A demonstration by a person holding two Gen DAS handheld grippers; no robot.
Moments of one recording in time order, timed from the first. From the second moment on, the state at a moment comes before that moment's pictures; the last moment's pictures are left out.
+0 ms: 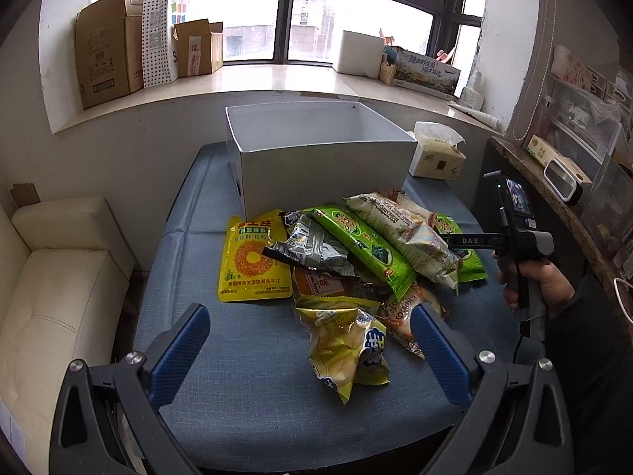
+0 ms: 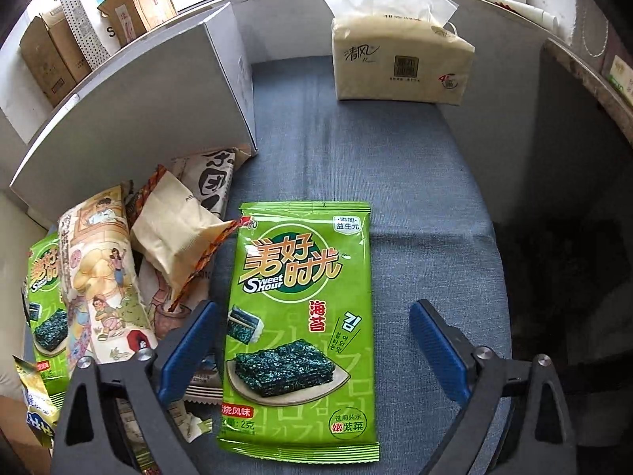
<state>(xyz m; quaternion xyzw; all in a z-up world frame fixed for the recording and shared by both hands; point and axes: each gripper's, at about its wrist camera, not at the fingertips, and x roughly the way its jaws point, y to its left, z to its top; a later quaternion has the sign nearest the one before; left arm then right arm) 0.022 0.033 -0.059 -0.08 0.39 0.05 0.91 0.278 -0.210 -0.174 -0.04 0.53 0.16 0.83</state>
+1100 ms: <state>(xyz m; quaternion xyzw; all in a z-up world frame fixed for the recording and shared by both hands) 0.087 0.020 -0.162 -0.10 0.52 0.03 0.85 0.165 -0.275 -0.092 0.09 0.42 0.20 0.88</state>
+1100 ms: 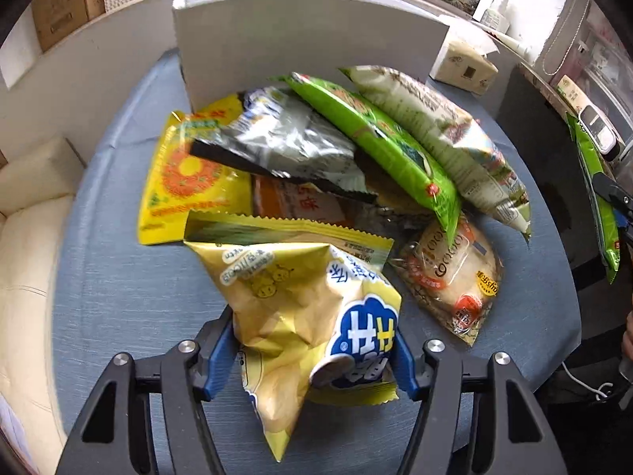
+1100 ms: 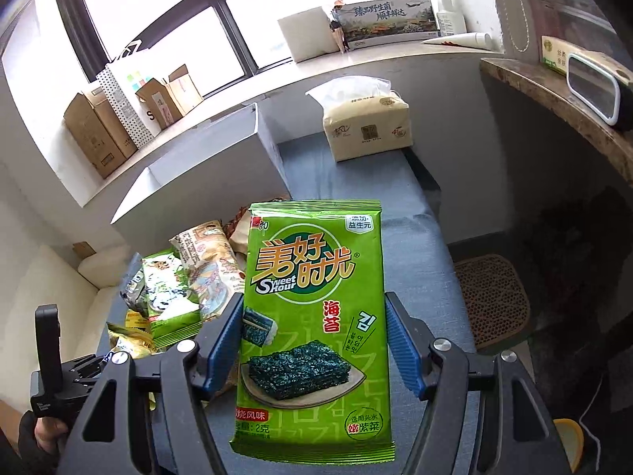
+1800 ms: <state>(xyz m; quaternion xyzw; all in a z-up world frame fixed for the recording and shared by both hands) 0.185 0.131 -0.006 -0.14 0.34 0.04 0.93 0.263 -0.134 -0.011 0.00 0.35 0.30 0.89</state>
